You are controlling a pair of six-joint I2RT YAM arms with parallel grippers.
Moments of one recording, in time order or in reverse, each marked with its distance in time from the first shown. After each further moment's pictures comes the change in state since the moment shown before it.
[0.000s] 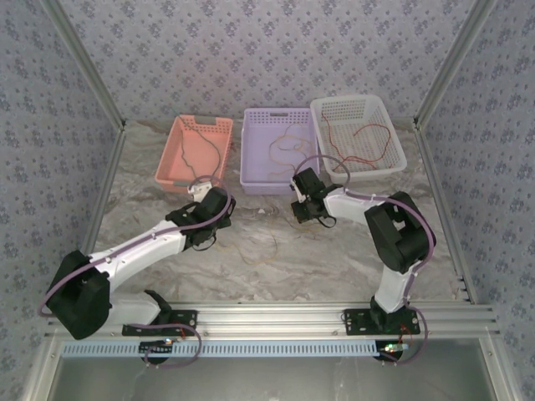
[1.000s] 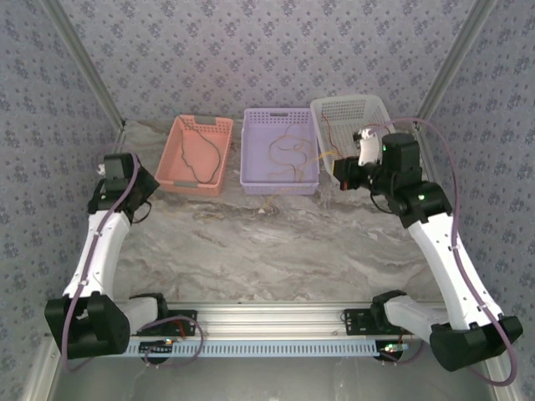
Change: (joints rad) left arm 0.795 -0.140 0.190 -0.120 0.381 0.174; right arm -0.272 -0.726 0.241 -0.356 -0.435 0.099
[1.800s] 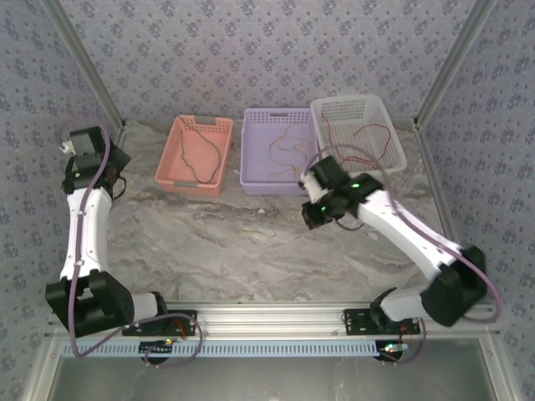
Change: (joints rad) left arm 0.141 0.154 0.291 -0.024 -0.026 0.036; right arm 0.362 0.330 -0.083 -0.307 0.239 -0.050
